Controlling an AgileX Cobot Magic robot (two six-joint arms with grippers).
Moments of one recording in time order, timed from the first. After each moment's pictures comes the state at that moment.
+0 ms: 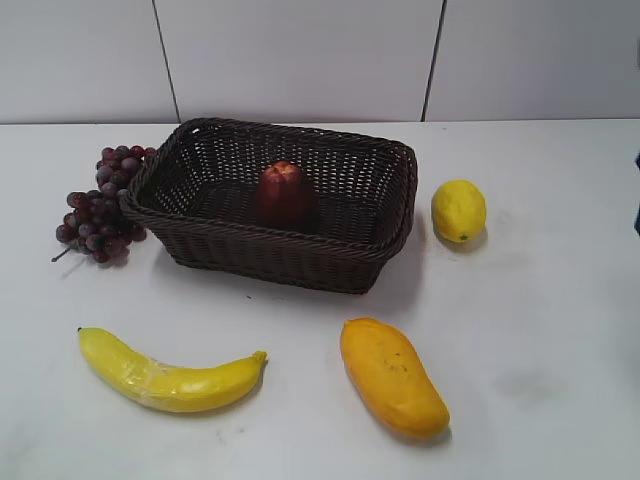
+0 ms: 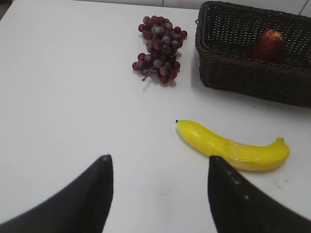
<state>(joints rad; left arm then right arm) -0.02 0.00 -0.48 -0.23 1.08 0.06 0.10 1.46 -1.10 -0.05 1.14 0.02</state>
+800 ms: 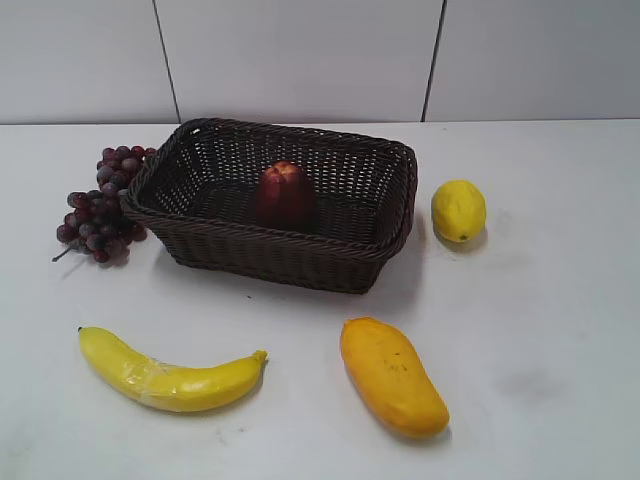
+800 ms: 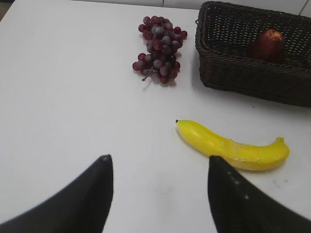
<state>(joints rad) -0.02 0.00 -0.48 -0.23 1.08 0.06 0.10 0.60 -0.50 -0.01 1.04 0.02</state>
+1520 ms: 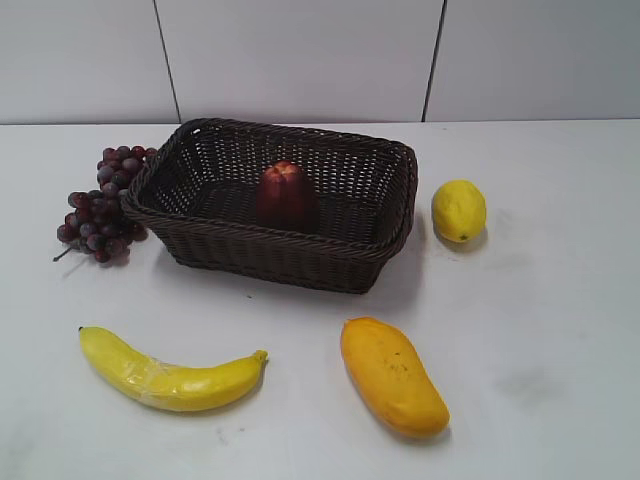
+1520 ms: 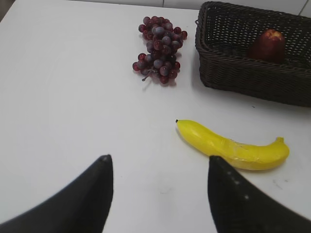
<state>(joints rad) -0.02 0.00 -0.48 -0.23 1.08 0.06 0.10 0.05 -0.50 -0.01 1.04 0.02</state>
